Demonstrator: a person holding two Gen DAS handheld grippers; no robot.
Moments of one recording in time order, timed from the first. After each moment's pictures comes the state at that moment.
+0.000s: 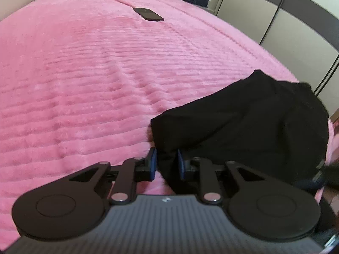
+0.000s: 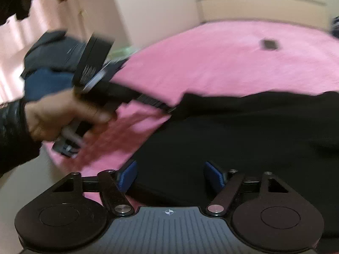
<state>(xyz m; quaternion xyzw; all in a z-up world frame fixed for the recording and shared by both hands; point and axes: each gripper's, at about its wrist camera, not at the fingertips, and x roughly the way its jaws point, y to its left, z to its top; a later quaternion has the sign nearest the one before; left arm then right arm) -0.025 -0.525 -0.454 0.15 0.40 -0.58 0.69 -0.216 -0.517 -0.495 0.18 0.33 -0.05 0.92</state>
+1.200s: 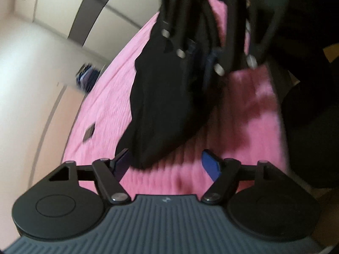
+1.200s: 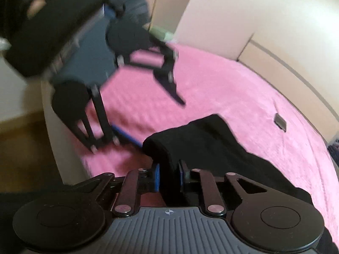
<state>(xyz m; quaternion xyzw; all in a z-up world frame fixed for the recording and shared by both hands) -0.162 -0.419 -0.470 0.53 -0.17 -0.66 0.51 -0.216 -0.449 -0.506 -0.16 0.34 -0.07 0.92</state>
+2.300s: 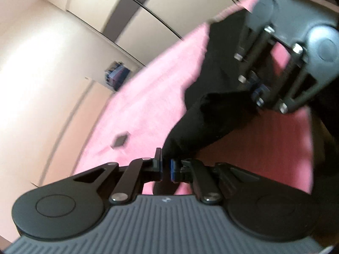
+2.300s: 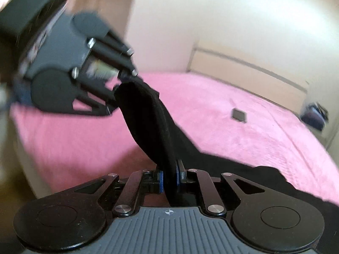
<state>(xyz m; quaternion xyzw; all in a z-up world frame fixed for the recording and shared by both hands) -0.206 -0.468 -0.348 0.45 -0.15 -0.63 0.61 -0.275 -0.509 -0.456 -0.03 0.22 -0.19 0.96</state>
